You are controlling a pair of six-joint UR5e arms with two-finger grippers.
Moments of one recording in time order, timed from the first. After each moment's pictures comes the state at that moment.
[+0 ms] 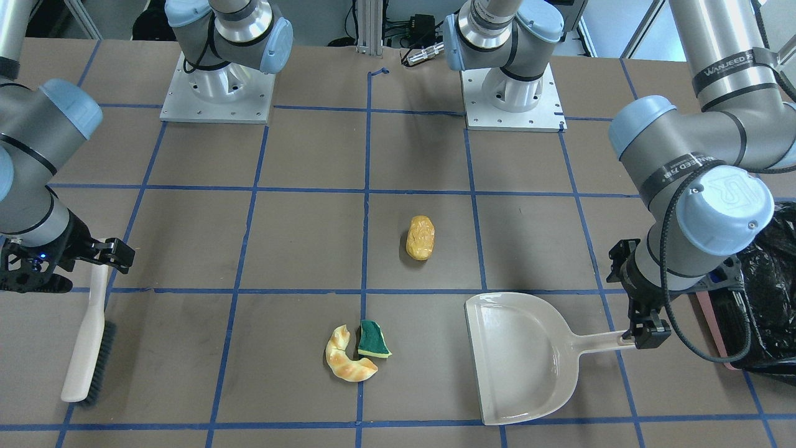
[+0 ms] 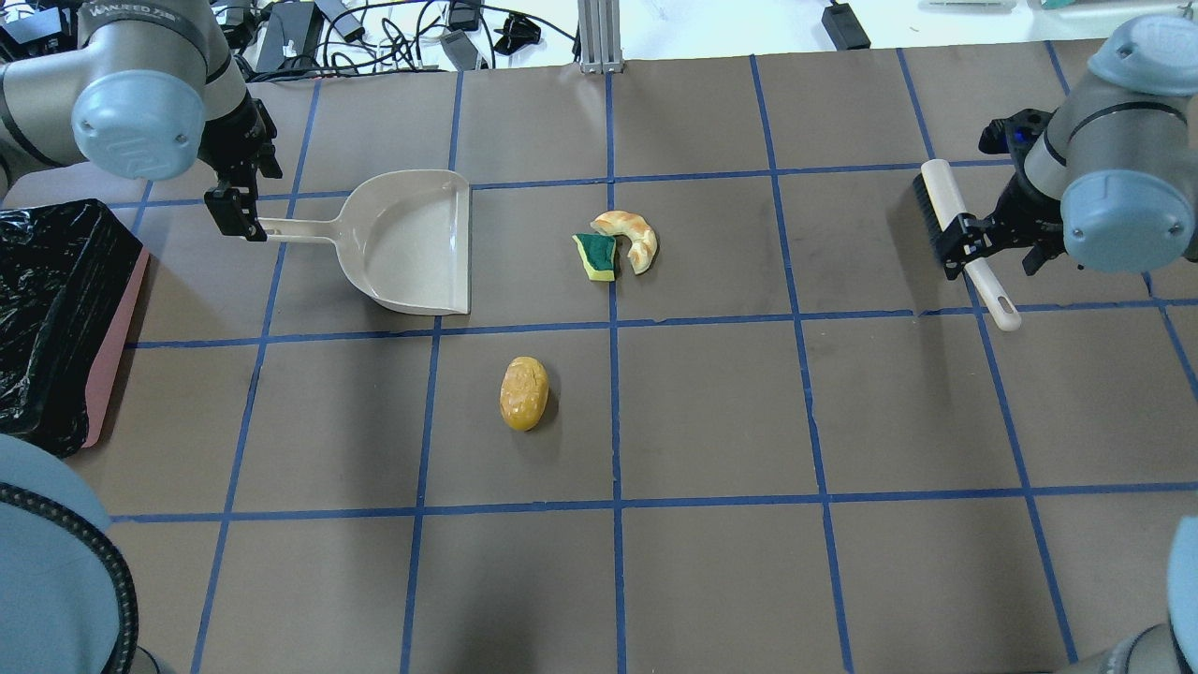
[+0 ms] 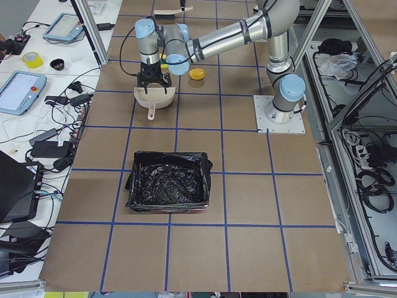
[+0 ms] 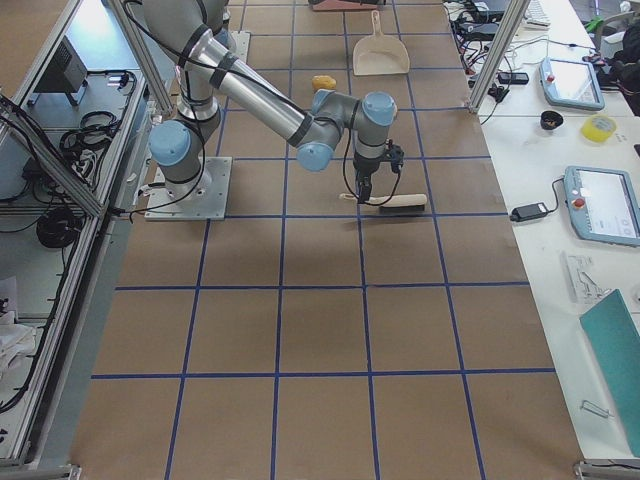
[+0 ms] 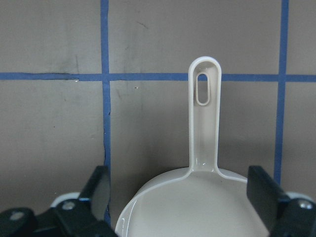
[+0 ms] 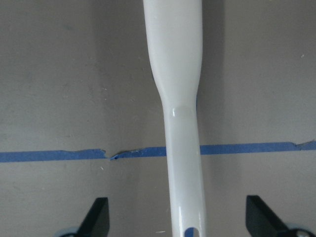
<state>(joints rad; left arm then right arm) -1.39 -1.97 -1.51 -1.19 1.75 -1.39 1.22 -1.27 1.87 -2.15 -1.67 -0.35</state>
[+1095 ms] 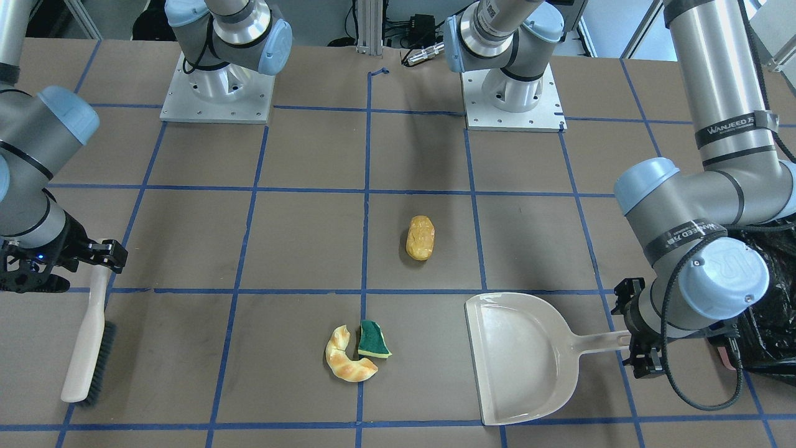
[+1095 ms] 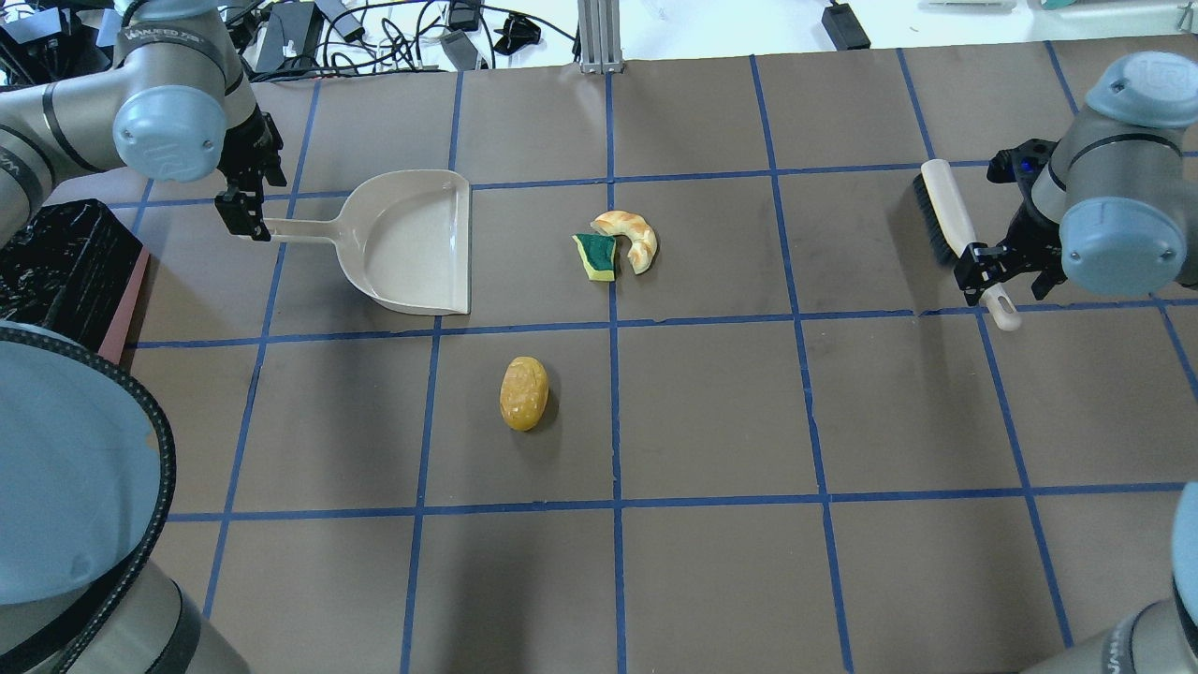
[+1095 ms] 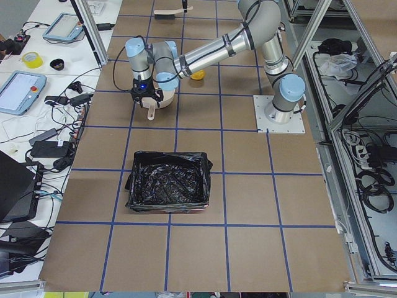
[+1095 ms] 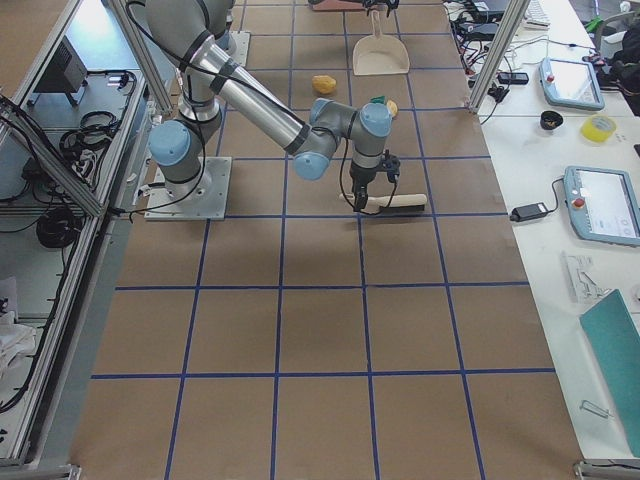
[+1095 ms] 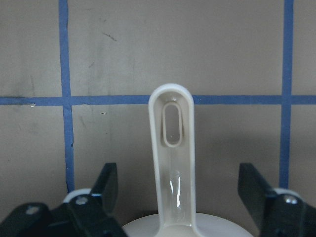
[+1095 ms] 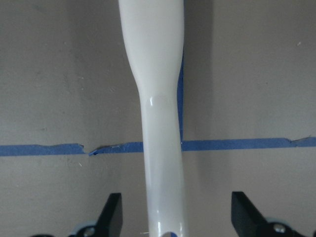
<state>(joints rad) -1.37 -2.12 -1.44 -1.17 1.77 -1.37 1.18 -1.26 1.89 -2.17 -1.65 -0.38</state>
